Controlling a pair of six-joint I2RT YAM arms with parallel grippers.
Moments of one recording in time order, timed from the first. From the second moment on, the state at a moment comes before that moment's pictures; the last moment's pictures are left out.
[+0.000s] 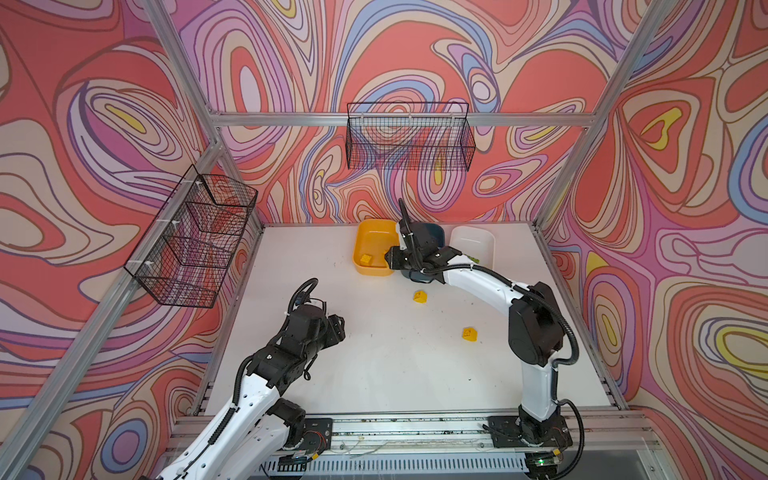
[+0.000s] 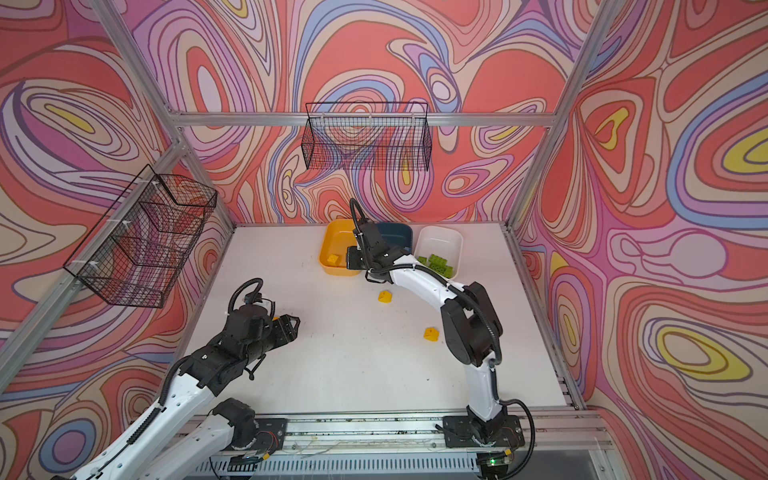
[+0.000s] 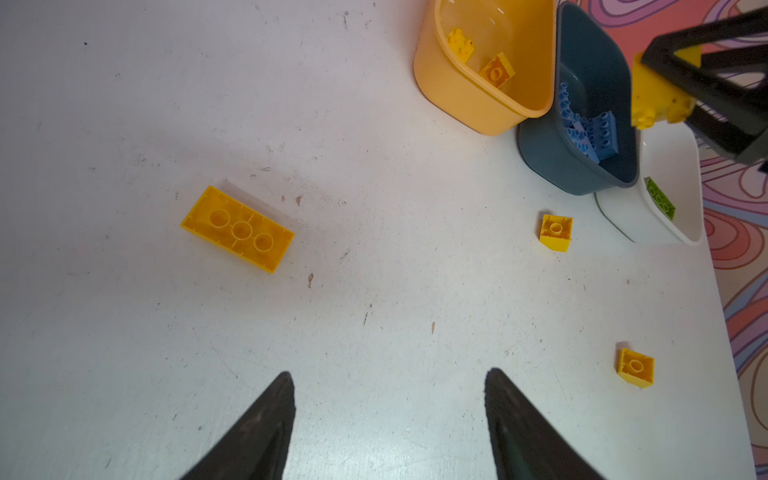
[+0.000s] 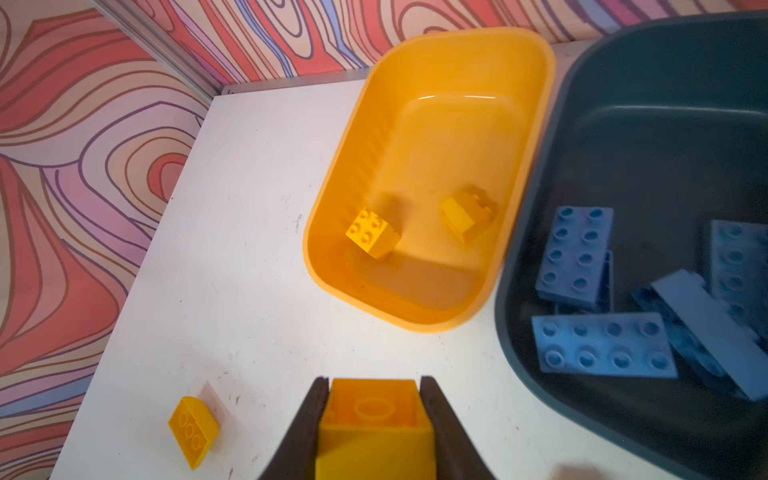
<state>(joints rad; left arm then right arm) -0.43 0.73 0.58 -0.61 -0.12 -0.74 0.63 2.06 1.74 -0.33 -0.06 0.50</state>
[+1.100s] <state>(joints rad) -0.31 1.11 0.56 -0.53 -0.17 -0.87 0.63 1.82 1.54 -0.16 -0.05 0.43</state>
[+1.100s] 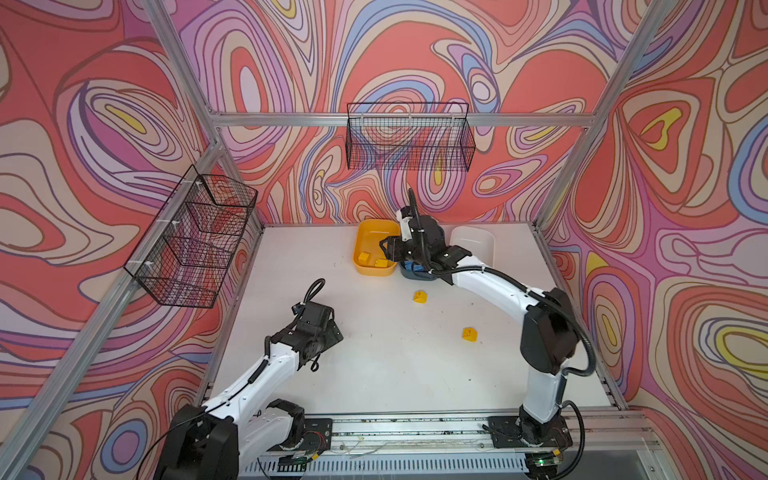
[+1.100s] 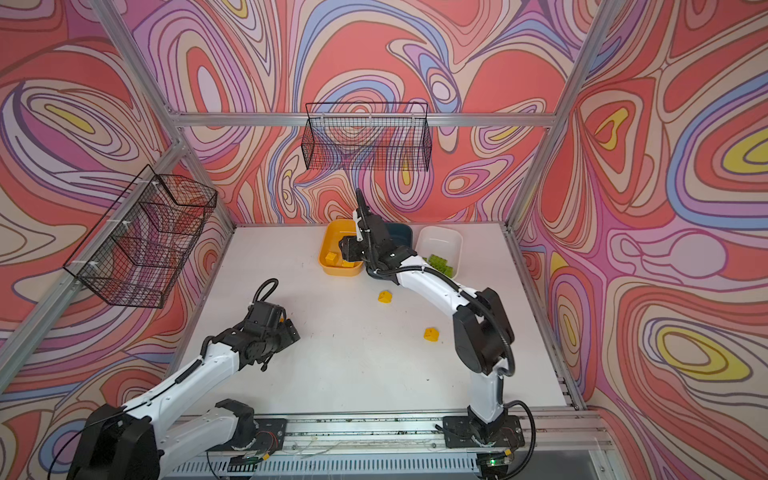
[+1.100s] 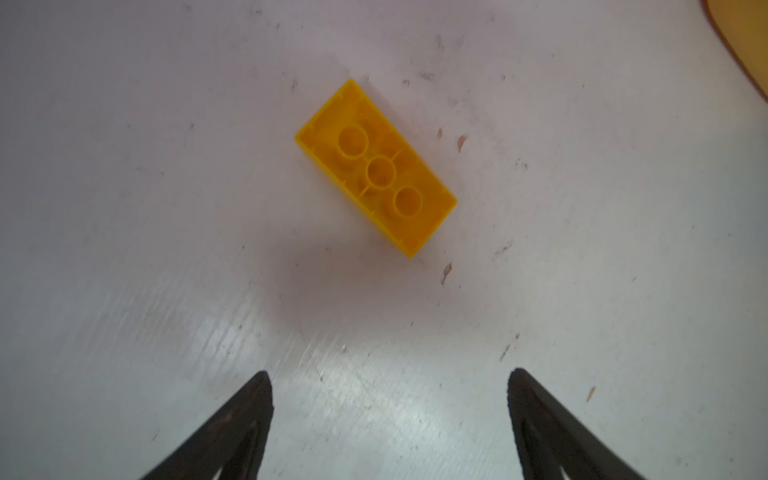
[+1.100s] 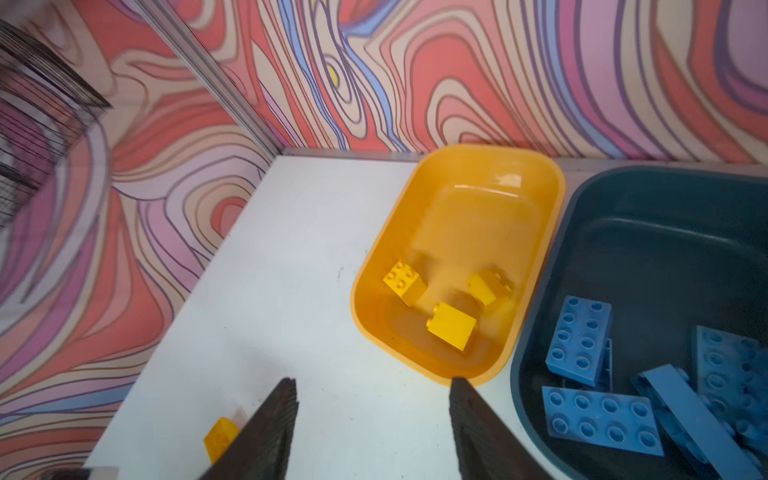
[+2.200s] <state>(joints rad) -0.25 1.64 0.85 -0.40 -0.28 -0.79 0.63 1.15 0.83 -0.12 0.05 0.47</state>
